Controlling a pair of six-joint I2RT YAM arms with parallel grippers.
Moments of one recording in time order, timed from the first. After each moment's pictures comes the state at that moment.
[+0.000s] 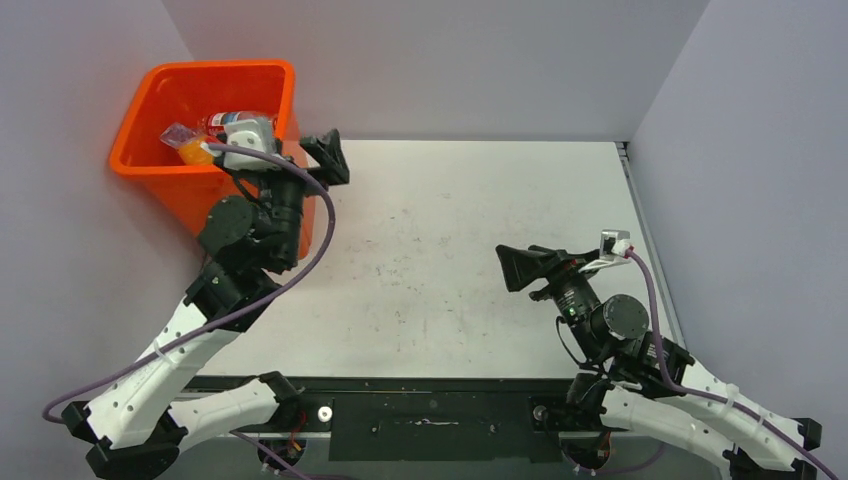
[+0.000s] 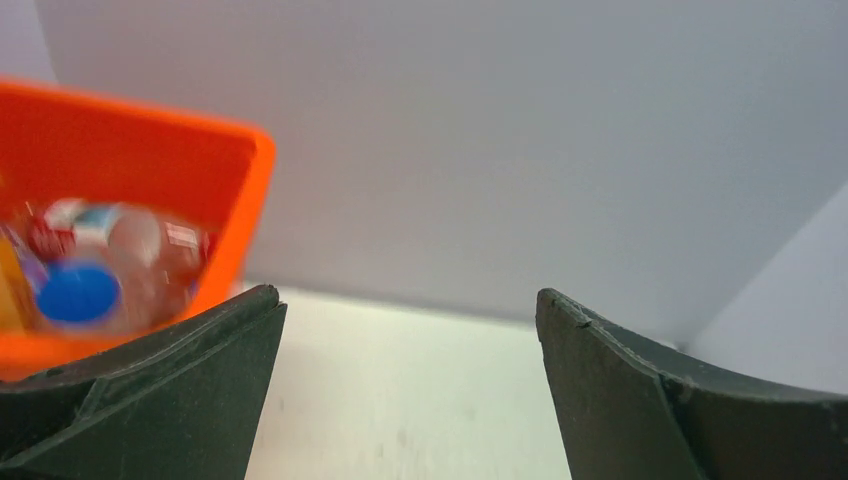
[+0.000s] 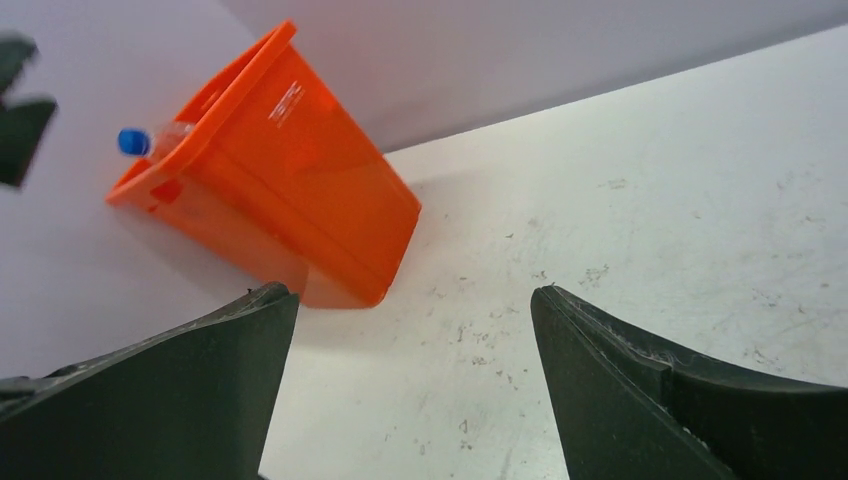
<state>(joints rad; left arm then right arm) -0.78 1.02 1.37 0.05 -0.76 -0.01 1.05 0.49 0.73 -0.15 0.59 0.54</state>
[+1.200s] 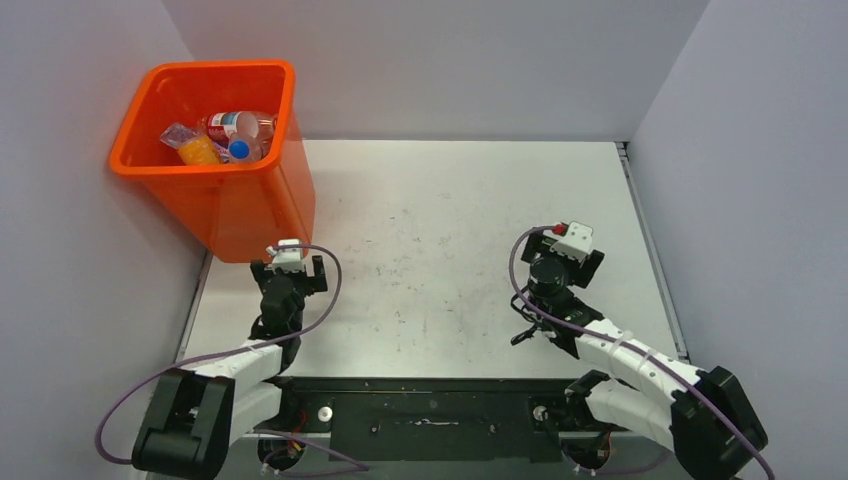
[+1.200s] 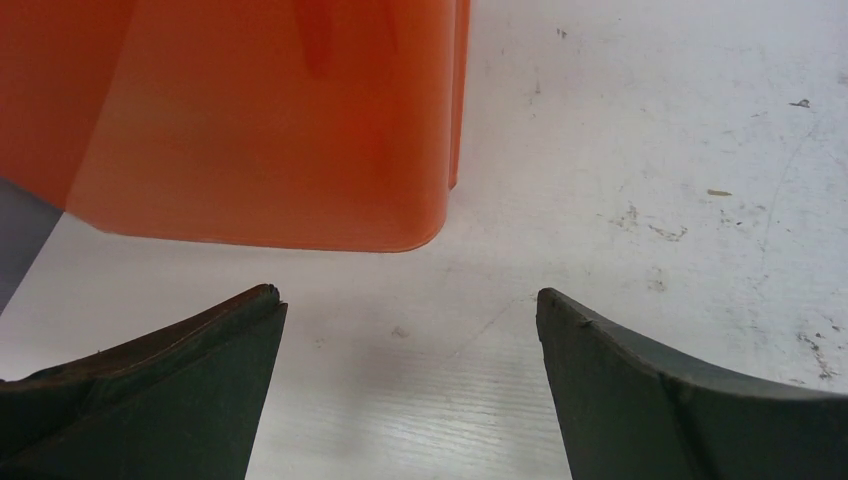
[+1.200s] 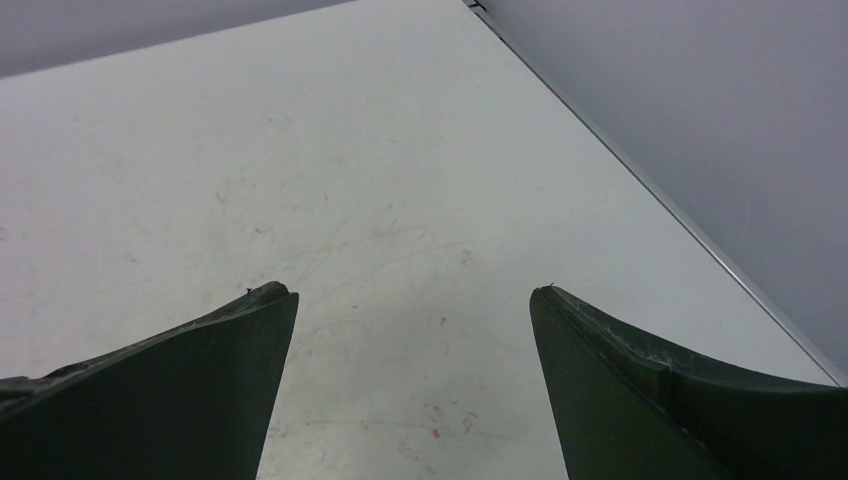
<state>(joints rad) -0.21 1.05 0.11 0.73 -0.34 -0.02 0.61 0.98 0.40 0.32 1.03 0.22</state>
